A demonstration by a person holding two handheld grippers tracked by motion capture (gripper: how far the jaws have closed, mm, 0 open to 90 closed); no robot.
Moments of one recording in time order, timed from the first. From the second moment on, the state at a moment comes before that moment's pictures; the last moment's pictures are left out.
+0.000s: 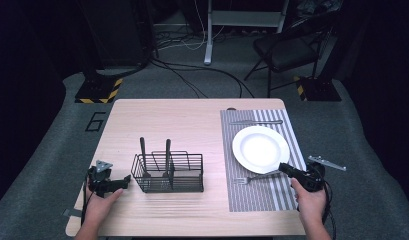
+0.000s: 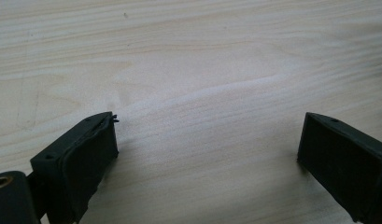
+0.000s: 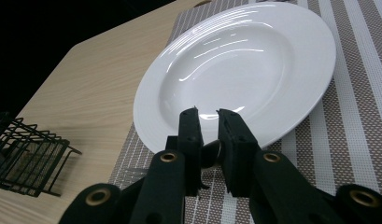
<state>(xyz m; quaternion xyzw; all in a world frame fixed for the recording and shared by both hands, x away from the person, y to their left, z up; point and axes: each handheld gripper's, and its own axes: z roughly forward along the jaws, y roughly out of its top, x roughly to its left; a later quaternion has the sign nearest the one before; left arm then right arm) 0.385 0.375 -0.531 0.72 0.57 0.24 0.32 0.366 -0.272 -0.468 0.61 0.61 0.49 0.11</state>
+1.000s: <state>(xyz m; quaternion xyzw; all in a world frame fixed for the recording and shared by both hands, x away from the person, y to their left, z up) 0.384 0.375 -0.531 0.72 0.57 0.24 0.32 0.366 -0.295 -0.499 0.64 0.56 0.52 0.04</state>
